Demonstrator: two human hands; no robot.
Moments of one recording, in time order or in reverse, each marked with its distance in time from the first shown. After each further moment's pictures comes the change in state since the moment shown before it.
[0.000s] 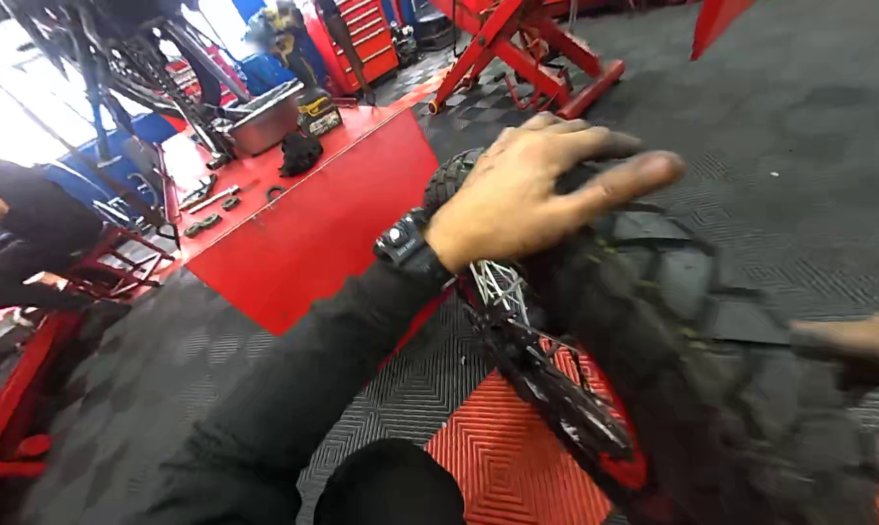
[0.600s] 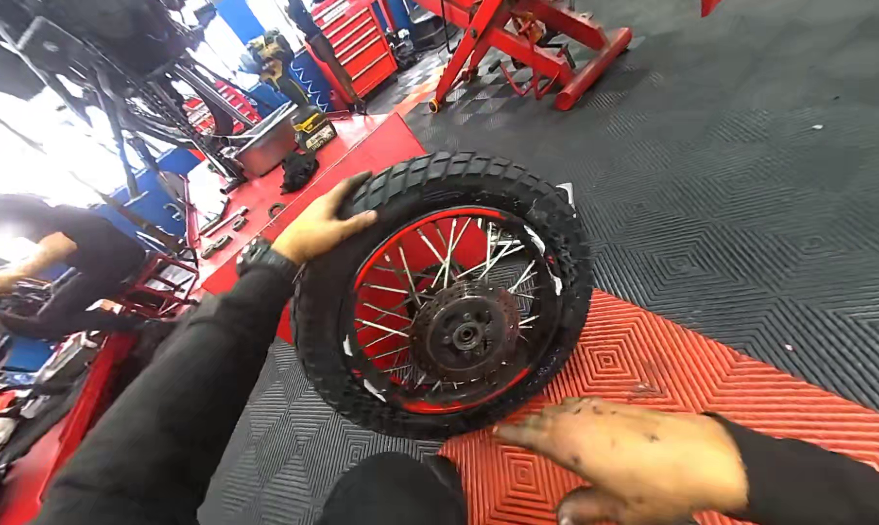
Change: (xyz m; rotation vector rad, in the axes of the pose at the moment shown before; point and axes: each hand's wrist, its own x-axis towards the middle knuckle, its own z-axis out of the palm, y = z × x) left_hand -0.136 -0.149 -0.080 0.127 -0.194 -0.679; right_hand 0.106 -0.035 0.168 -0.203 -0.474 -0.475
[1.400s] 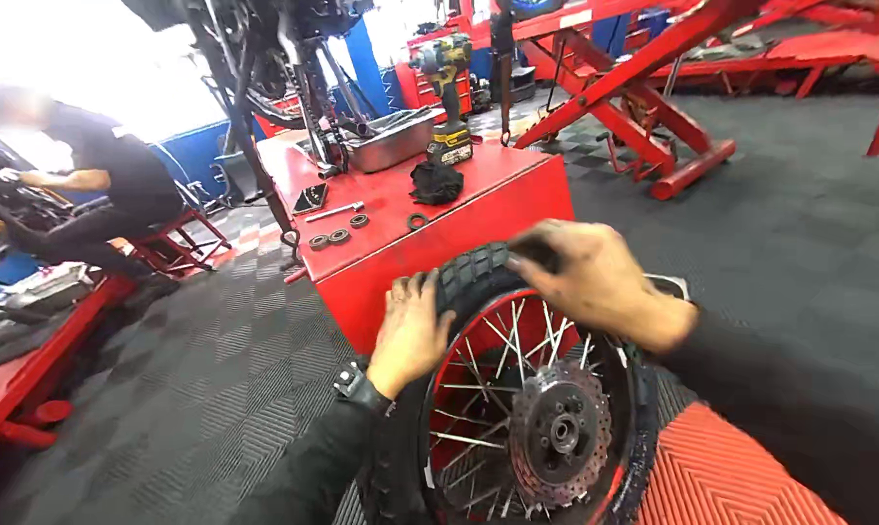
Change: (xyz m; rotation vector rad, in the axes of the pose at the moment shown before) left_hand -0.113 -0.154 0.043 0.120 0.378 -0.236; right_hand 0.312 -0.002 -0.228 -0.412 0.989 0.071
